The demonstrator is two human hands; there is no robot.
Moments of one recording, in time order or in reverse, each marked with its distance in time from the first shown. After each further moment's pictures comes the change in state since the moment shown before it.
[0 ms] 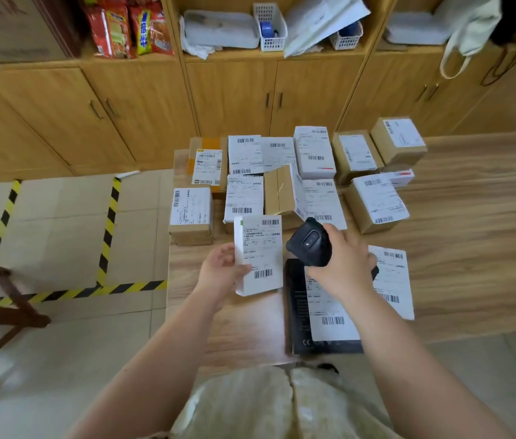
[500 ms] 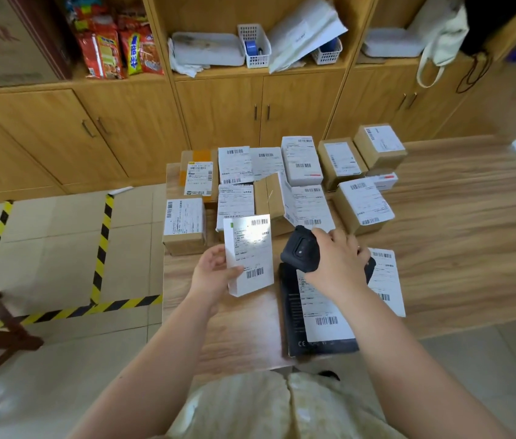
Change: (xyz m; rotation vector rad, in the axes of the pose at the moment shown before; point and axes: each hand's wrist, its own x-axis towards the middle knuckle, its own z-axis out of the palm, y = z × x) left_hand -0.008 0.007 -0.002 0.008 0.005 0.080; right_hand -0.007 -0.002 -0.012 -0.176 0.001 -0.079
